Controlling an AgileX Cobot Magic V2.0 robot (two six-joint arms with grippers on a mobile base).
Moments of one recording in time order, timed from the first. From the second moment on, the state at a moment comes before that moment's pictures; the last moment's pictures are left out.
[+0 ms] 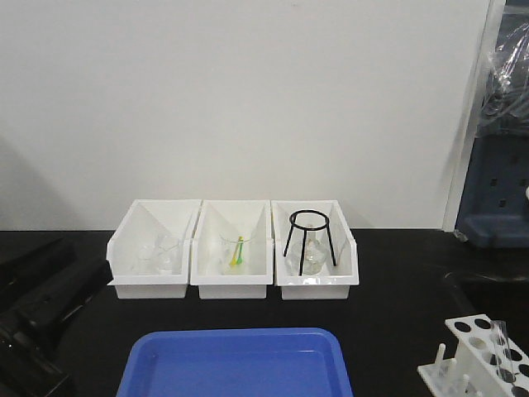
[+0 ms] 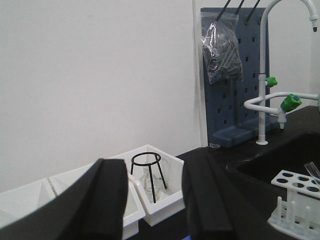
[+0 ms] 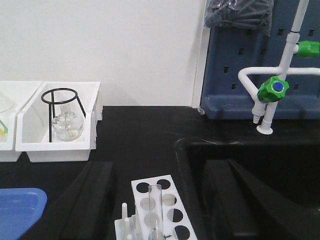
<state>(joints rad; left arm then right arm) -0.43 0.91 -0.57 0.47 -0.40 -0.39 -0.10 0.71 -0.63 -0.05 0.21 -0.03</state>
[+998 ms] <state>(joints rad) -0.06 0.23 -0.10 0.18 -0.04 -0.06 -0.10 0.71 -0.63 -0.05 0.21 -0.03</state>
